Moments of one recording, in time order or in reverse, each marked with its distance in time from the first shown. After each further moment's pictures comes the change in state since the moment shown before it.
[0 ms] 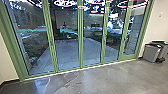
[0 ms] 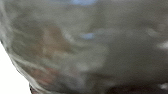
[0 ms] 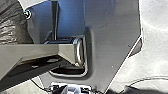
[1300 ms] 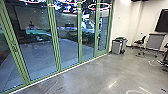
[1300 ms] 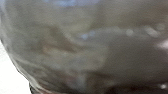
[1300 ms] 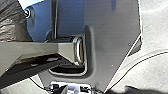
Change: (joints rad) left arm 0.000 0.000 0.000 0.000 0.000 0.000; right arm -0.005 0.000 -0.002 0.000 0.000 0.000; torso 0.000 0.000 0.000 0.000
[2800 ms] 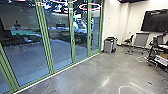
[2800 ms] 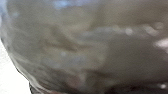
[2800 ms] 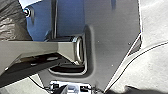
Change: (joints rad) left arm 0.000 0.000 0.000 0.001 0.000 0.000; right arm -0.002 0.003 -0.004 -0.001 0.000 0.000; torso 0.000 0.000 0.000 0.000
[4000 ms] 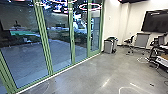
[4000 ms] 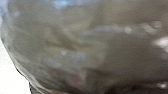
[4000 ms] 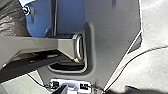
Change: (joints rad) left arm 0.005 -0.001 0.000 0.000 -0.007 0.000; right arm -0.004 0.000 0.000 -0.003 -0.003 0.000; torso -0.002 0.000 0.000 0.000
